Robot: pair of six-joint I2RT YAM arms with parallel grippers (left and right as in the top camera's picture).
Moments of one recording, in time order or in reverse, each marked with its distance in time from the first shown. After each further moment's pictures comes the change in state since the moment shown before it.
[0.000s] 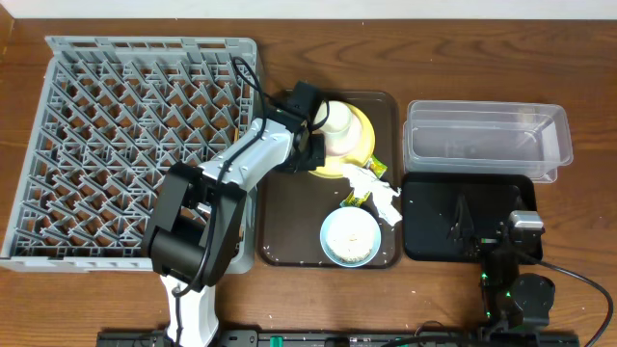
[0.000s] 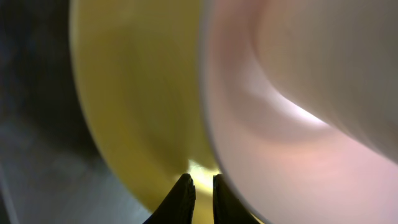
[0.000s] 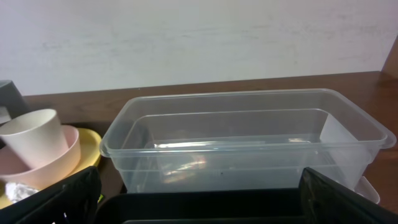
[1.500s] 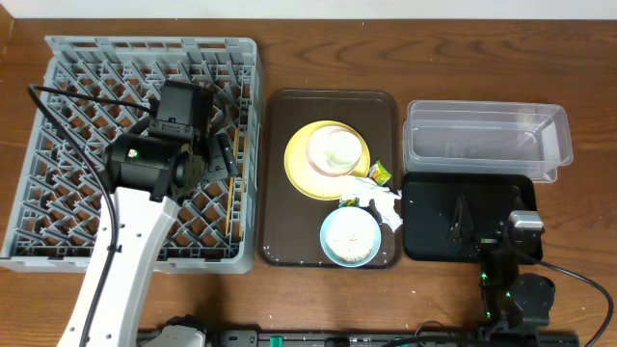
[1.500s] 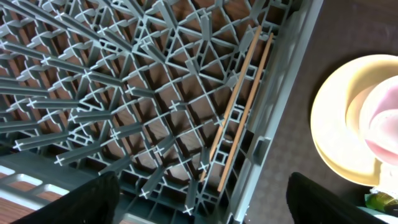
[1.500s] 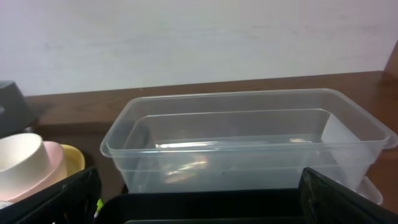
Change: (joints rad) left arm 0.248 -0.695 0.001 -0.542 -0.341 -0.026; right arm 0.000 0.000 0.000 0.002 -0.008 0.008
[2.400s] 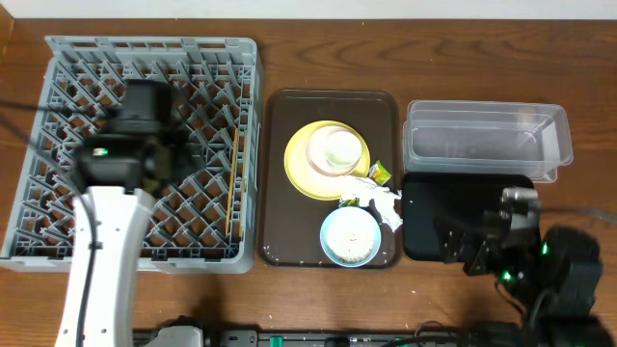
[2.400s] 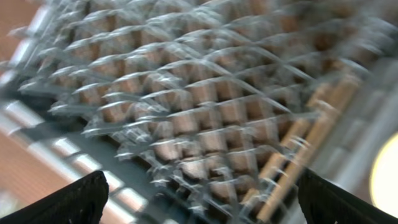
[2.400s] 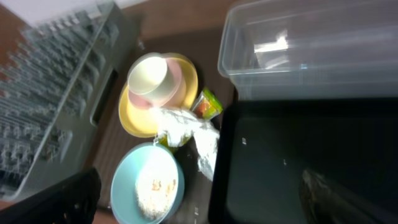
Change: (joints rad) left arm 0.198 0.000 0.000 -0.027 -0.121 -0.035; right arm 0.000 0.506 0.710 -0.794 -0.366 0.114
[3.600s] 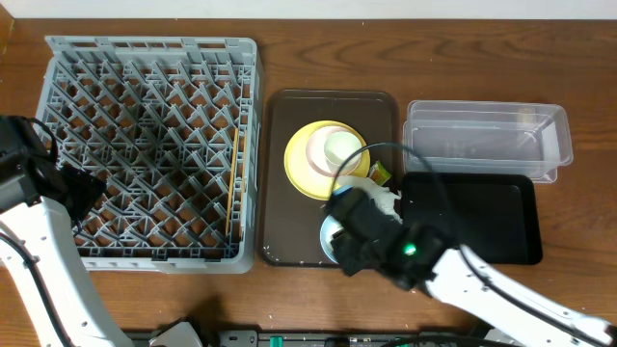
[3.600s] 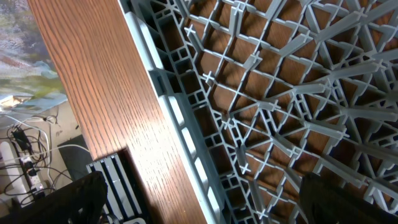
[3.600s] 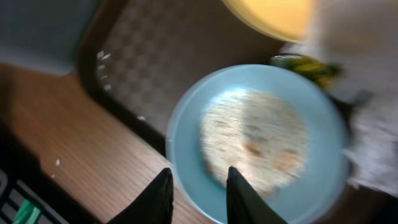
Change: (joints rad) left arm 0.559 0.000 -0.001 -0.068 0.055 -0.051; right arm 0.952 0.806 0.141 0.228 0.373 0.154
